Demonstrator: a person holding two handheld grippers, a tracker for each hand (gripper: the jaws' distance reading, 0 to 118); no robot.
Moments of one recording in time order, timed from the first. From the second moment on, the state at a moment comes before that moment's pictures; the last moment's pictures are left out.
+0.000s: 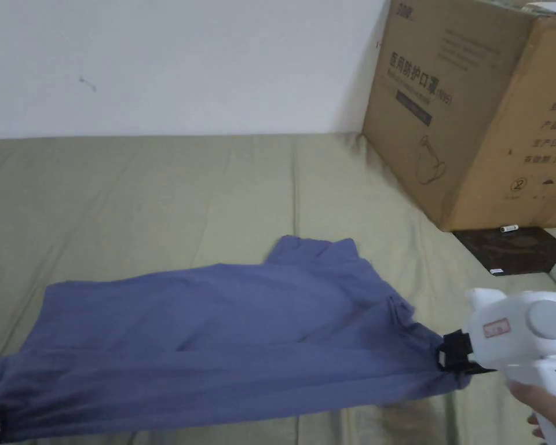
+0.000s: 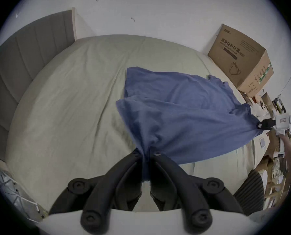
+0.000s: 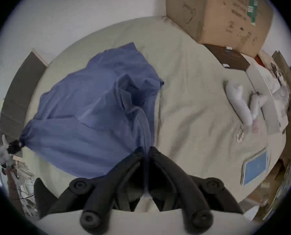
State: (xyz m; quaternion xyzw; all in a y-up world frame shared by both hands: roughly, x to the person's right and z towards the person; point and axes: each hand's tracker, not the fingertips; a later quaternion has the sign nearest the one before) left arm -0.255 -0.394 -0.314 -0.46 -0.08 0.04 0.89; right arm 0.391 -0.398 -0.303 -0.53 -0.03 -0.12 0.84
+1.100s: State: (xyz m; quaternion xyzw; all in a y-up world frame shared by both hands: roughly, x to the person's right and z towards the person) left arm -0.242 -0.354 -0.323 -0.40 -0.14 0.08 0.90; right arm 0.268 -0.349 -0.269 -0.38 0.05 -0.10 0.92
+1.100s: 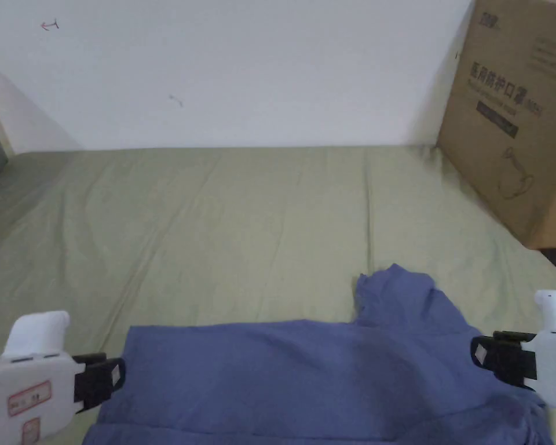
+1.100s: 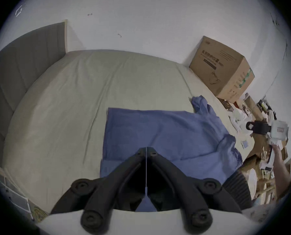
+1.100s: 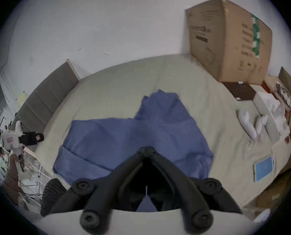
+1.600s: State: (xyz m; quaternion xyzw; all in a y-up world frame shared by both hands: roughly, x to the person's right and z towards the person) left arm -0.263 -0.488 -0.534 -0.54 -0.12 0.02 0.83; right arm 0.303 -0.380 -0.356 -0.44 0.04 -0.13 0.89
